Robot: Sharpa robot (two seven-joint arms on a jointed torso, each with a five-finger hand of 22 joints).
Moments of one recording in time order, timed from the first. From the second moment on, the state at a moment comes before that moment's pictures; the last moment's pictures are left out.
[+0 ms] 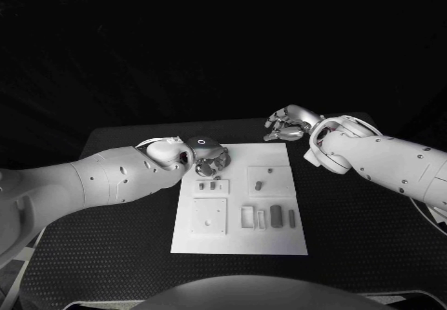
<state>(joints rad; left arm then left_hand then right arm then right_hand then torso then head) 1.19 -0.55 -0.22 1.12 -1.68 -0.25 0.15 1.26 -0.16 0.59 -0.29 0.05 1.03 0.08 0.27 0.60 0.98 0.09 0.44 0.24 0.73 0.08 1.10 0.45 0.07 0.98 -0.03 0.24 1.18 1.22 -0.62 -0.06 1.17 -1.14 -0.28 0.04 1.07 -0.09 0.54 -0.29 0.05 0.81 0.19 0.23 0.60 1.01 0.11 0.42 0.44 0.93 0.10 0.48 0.71 0.19 0.67 0.17 0.35 1.13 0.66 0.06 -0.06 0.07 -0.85</state>
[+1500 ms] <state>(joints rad) 1.18 -0.50 -0.24 1.05 -1.72 -0.24 0.18 1.29 -0.16 0.58 -0.29 0.05 1.04 0.07 0.27 0.61 0.97 0.09 0.40 0.27 0.69 0.09 1.11 0.48 0.07 0.99 -0.02 0.24 1.21 1.22 -0.62 -0.06 1.18 -1.14 -0.28 0.04 1.07 -0.09 0.54 -0.29 0.05 0.81 0.19 0.23 0.60 1.01 0.12 0.42 0.44 0.93 0.10 0.48 0.72 0.19 0.67 0.17 0.35 1.13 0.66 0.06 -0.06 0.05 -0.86</state>
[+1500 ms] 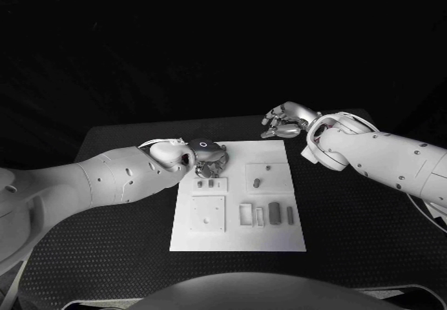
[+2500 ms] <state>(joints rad) 1.17 -0.48 -0.24 1.02 -1.76 -0.21 0.16 1.28 -0.17 0.57 -0.29 0.05 1.01 0.08 0.25 0.60 0.92 0.09 0.47 0.34 0.69 0.09 1.13 0.50 0.07 0.99 -0.02 0.23 1.24 1.22 -0.63 -0.06 1.18 -1.14 -0.28 0.04 1.07 -0.09 0.54 -0.29 0.05 0.81 0.20 0.23 0.60 1.01 0.11 0.42 0.43 0.93 0.10 0.48 0.72 0.19 0.68 0.17 0.35 1.13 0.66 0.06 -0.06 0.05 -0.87</state>
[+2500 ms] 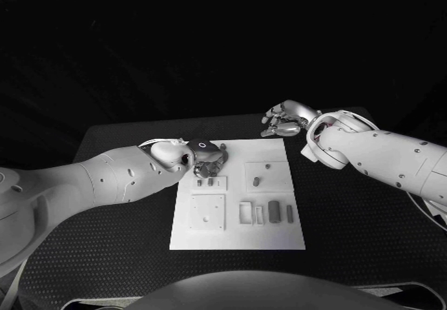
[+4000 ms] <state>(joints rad) 1.16 -0.46 -0.23 0.97 -1.77 -0.25 0.11 1.18 -0.22 0.48 -0.27 0.06 0.96 0.12 0.23 0.59 0.88 0.10 0.59 0.43 0.70 0.07 1.17 0.53 0.08 1.03 -0.03 0.23 1.29 1.22 -0.62 -0.06 1.18 -1.14 -0.28 0.04 1.07 -0.09 0.54 -0.29 0.05 0.81 0.19 0.23 0.60 1.01 0.12 0.42 0.43 0.93 0.10 0.47 0.72 0.19 0.68 0.17 0.35 1.13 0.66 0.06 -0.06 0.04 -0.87</state>
